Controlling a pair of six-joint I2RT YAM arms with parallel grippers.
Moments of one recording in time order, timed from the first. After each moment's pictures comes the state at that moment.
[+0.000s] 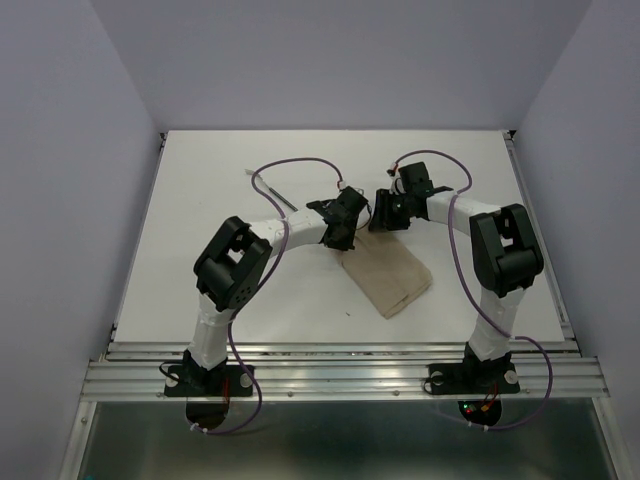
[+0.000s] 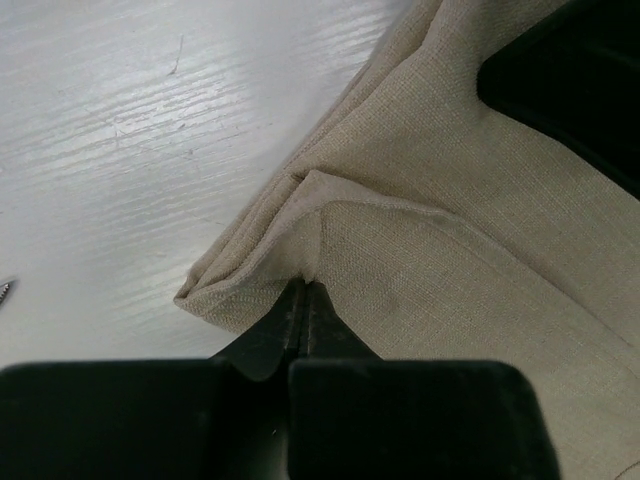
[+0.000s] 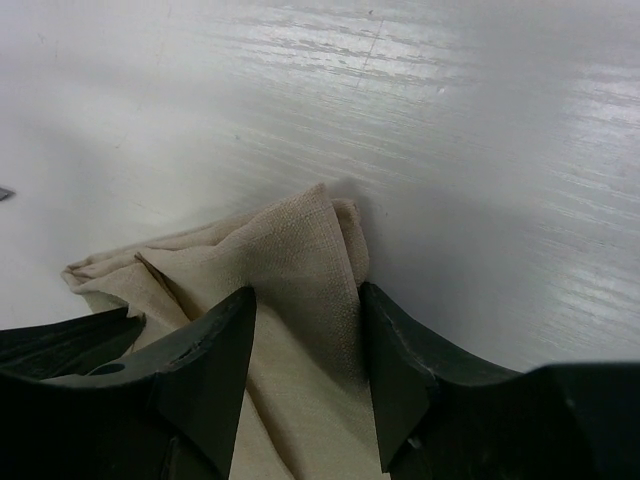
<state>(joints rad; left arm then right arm) -0.79 2.03 1.45 -0.46 -0.16 -0.47 0.30 1.95 1.26 -0.28 -0.31 0.31</state>
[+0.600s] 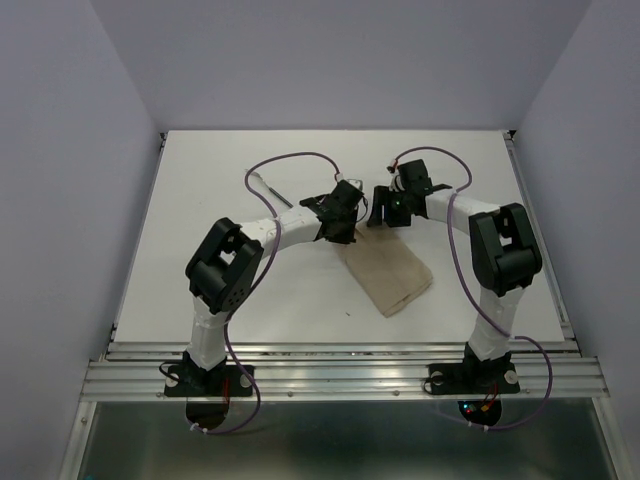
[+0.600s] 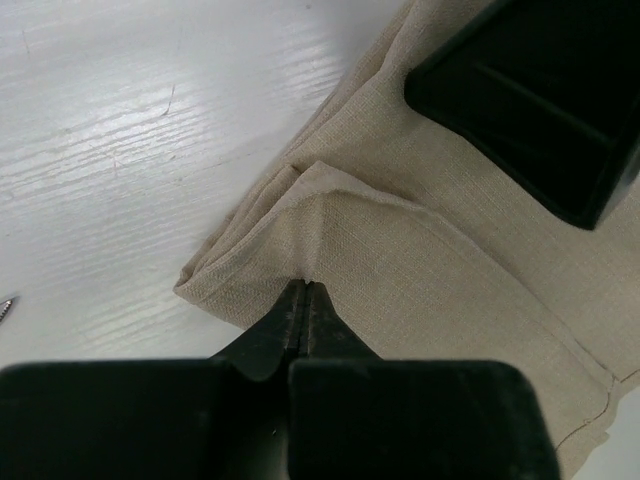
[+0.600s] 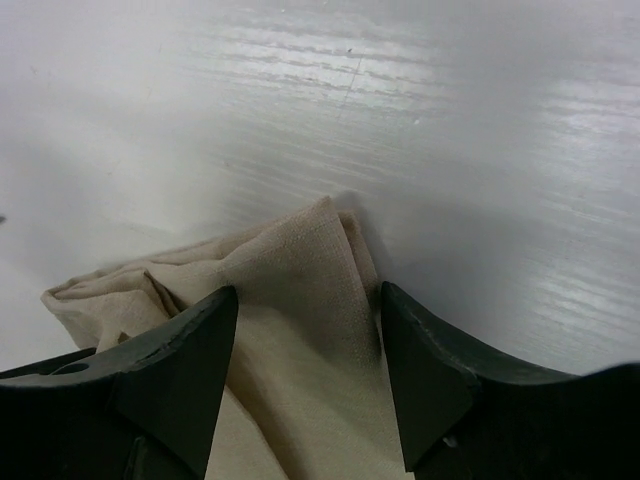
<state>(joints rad) -0.77 1.98 1.43 -0.40 -0.10 -0.48 0.30 1.95 1.28 -0.27 -0.26 0.31</state>
